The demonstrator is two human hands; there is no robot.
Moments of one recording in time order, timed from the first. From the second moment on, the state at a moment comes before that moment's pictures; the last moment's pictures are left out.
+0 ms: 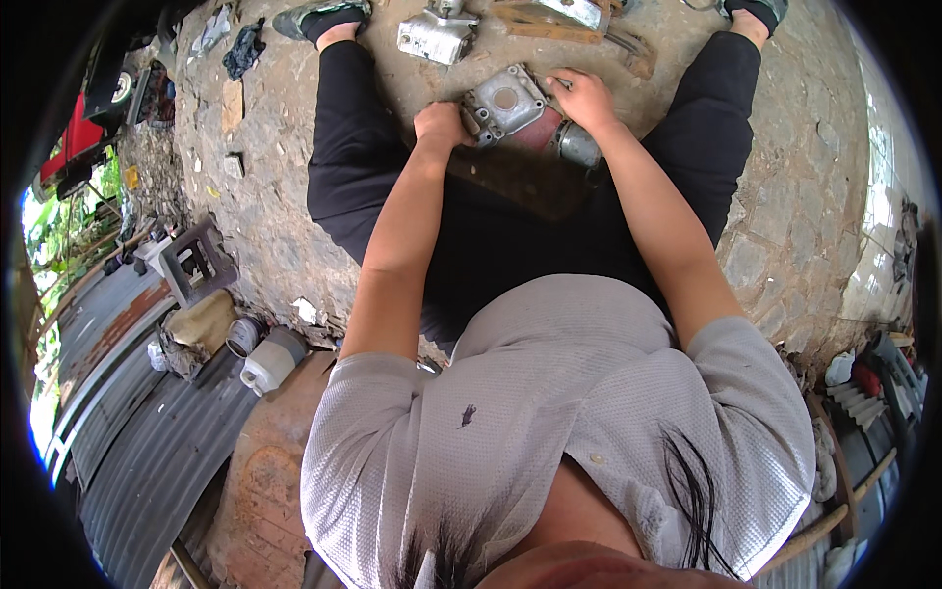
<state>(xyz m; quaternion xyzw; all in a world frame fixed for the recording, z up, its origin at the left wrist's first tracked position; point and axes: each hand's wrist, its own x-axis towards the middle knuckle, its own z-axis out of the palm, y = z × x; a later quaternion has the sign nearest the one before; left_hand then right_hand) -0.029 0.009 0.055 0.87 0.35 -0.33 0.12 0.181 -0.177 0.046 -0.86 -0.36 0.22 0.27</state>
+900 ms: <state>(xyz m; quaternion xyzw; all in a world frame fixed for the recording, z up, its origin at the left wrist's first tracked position) -0.036 0.008 0.042 0.87 0.37 -0.31 0.12 0.172 -0.184 0.050 -0.82 -0.37 0.34 0.28</state>
